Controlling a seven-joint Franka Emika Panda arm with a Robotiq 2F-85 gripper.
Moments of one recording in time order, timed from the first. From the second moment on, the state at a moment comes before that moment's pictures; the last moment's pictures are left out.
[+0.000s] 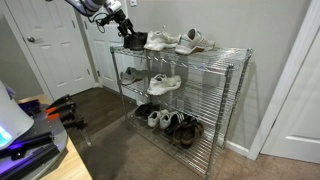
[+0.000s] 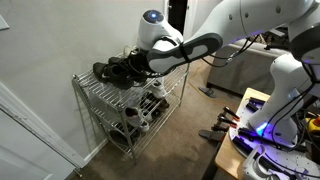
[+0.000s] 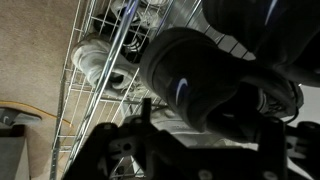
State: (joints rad) arm 1.33 0.64 -1.02 -1.86 0.25 2.58 1.41
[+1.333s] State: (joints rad) arm 1.23 0.07 -0.81 -2.12 -0.50 2.59 1.79
